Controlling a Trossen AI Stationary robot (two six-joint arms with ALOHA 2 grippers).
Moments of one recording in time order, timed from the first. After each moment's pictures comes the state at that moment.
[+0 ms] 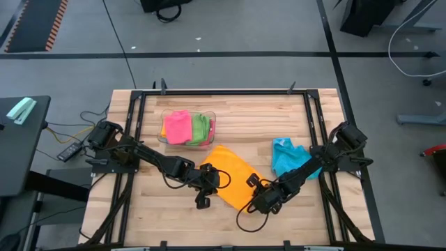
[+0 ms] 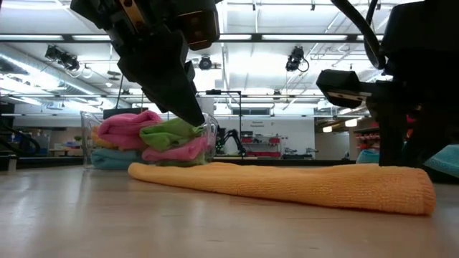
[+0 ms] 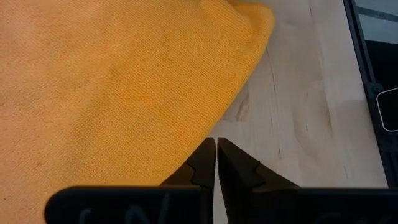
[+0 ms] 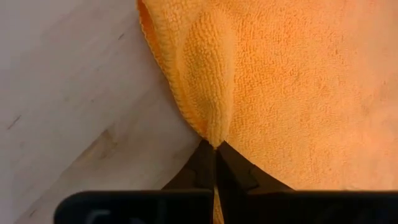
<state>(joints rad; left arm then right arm) -0.35 1.75 1.03 -0.12 -0.01 -0.40 0.58 1.80 0.92 -0.30 0.25 -0.26</state>
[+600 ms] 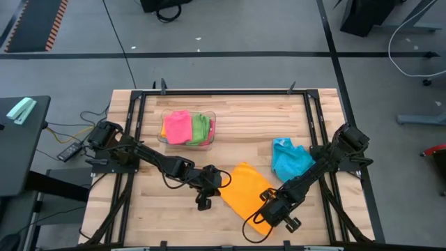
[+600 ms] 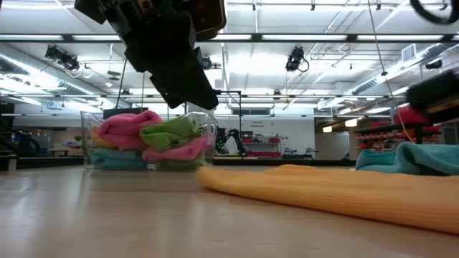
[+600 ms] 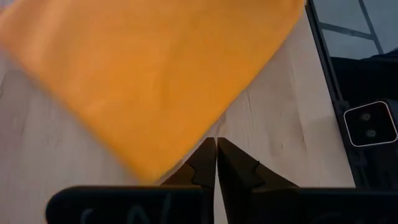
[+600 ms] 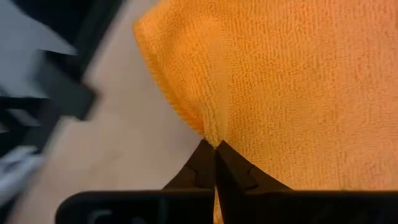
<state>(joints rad) -0.35 1.75 1.03 -0.04 0.02 -0.40 0.67 1.79 1.04 -0.54 -0.25 0.12</state>
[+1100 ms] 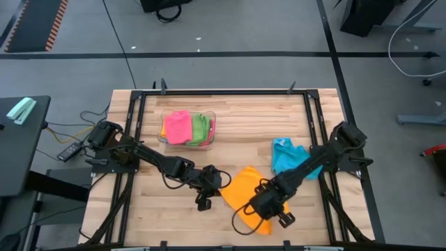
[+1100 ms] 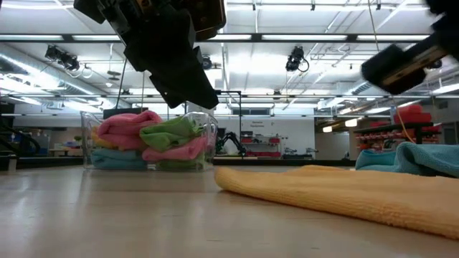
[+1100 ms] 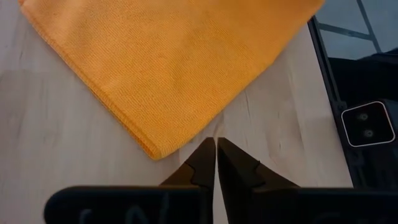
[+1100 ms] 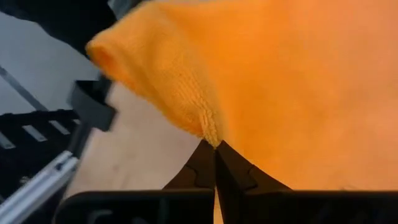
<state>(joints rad) -0.35 1.75 1.03 -0.04 0.02 -0.40 0.57 1.79 1.20 -0.74 -0.34 0.09</state>
